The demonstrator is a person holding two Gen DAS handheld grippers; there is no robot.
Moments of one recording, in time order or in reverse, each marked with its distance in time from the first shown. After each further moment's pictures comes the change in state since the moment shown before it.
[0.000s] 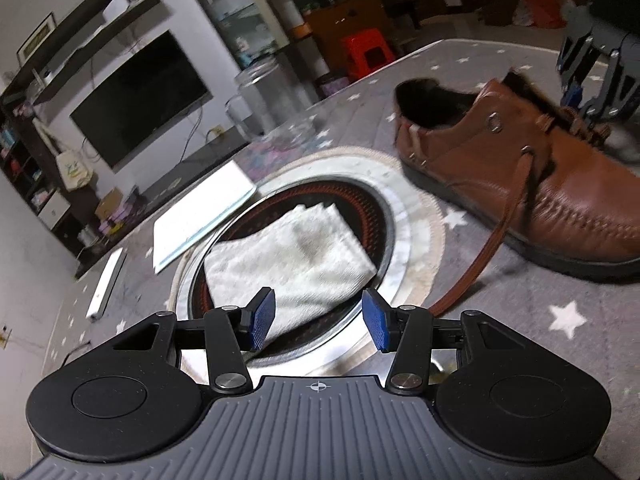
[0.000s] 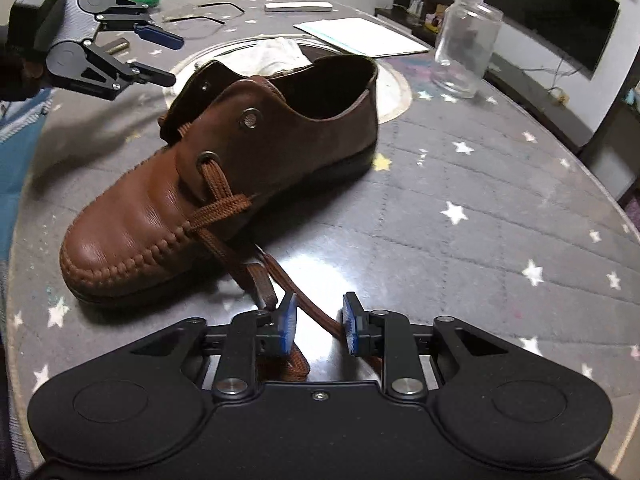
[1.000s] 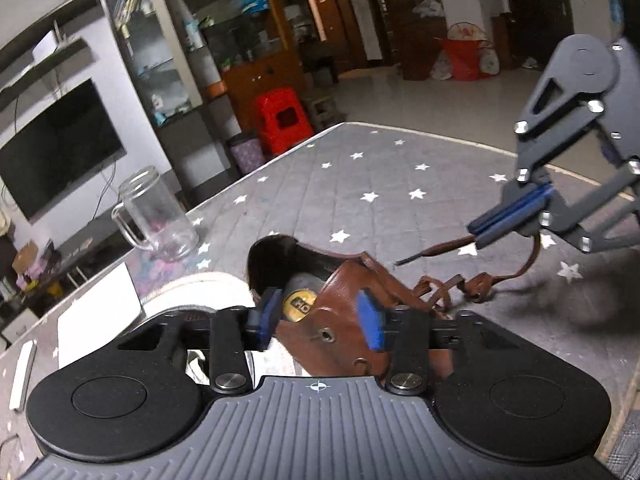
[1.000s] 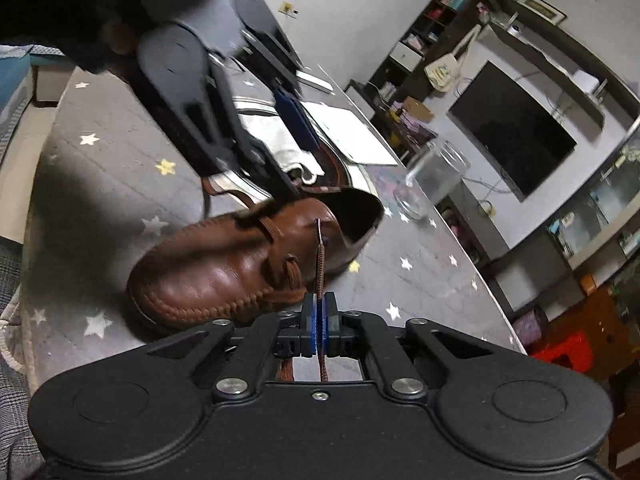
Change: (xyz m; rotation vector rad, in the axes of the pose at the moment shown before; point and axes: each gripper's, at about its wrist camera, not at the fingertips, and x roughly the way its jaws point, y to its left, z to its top) left arm 0.002 -0.044 0.090 -0.030 -0.146 -0.296; right arm -0.066 0.110 0.018 -0.329 -0.166 -0.355
